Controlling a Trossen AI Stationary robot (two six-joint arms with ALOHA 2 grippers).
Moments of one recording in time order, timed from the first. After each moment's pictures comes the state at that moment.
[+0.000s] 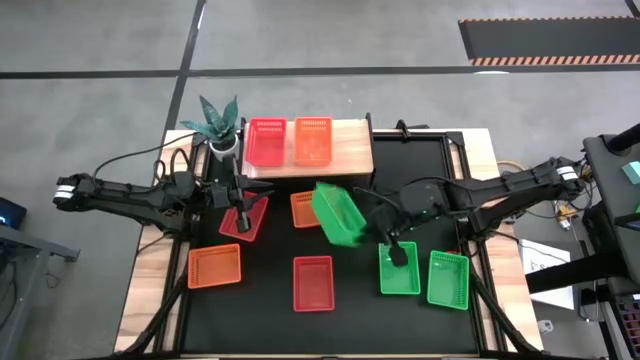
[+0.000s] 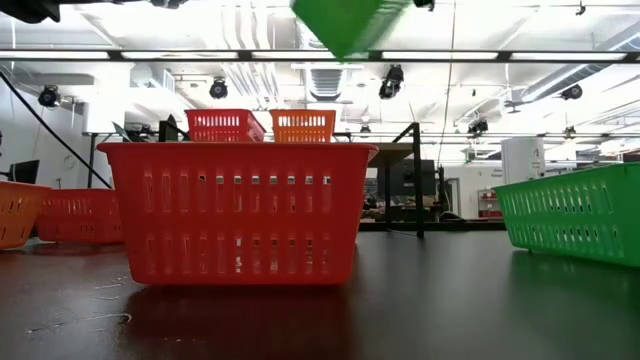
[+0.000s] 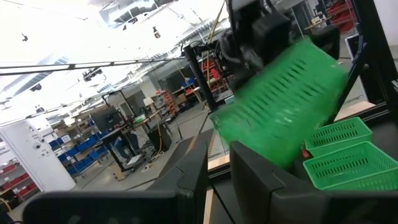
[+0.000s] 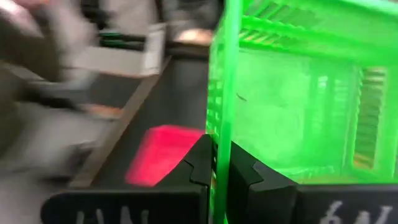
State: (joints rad) left arm -0.07 0.72 0.52 0.41 -0.20 0.51; right arm 0.18 1.26 1.11 -0.27 -0.09 -0.05
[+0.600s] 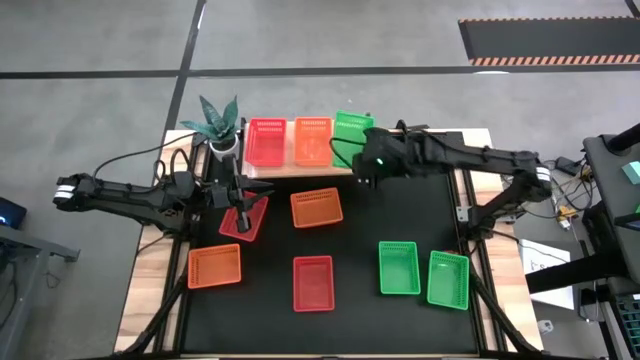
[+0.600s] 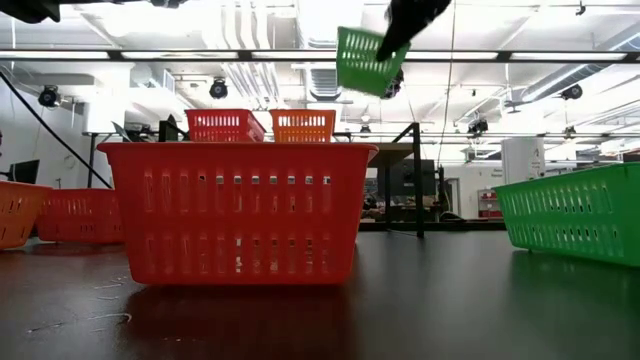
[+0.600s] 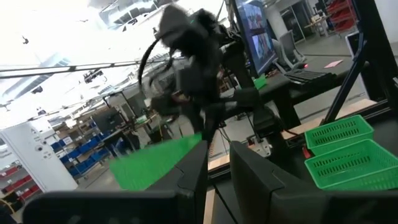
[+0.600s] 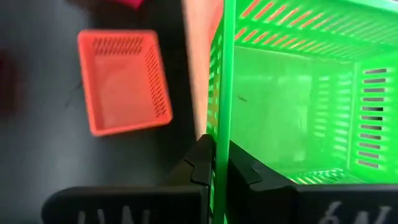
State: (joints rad) left arm -0.07 0.72 0.52 0.41 -0.20 0.53; right arm -0.15 1.54 1.60 -0.97 0.22 -0.29
